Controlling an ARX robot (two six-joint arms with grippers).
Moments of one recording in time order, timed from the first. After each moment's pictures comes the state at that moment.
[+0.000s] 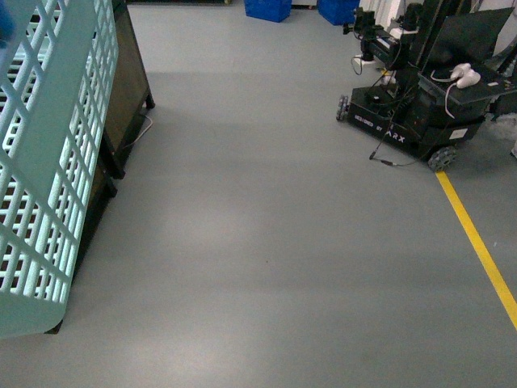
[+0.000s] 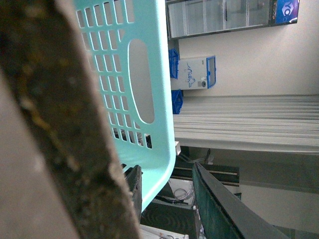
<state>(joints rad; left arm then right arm) -0.09 1.04 0.99 -0.26 -0.26 -1.46 0.00 0.00 0.01 0.00 0.00 0.00</state>
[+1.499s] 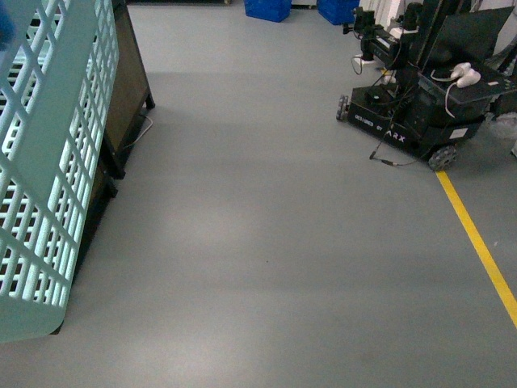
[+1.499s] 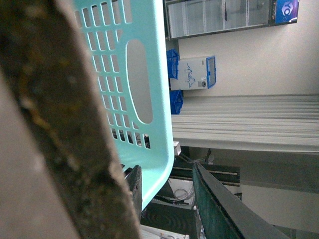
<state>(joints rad) -0.09 1.04 0.99 -0.26 -0.26 -1.46 0.00 0.00 0.01 0.00 0.00 0.00</state>
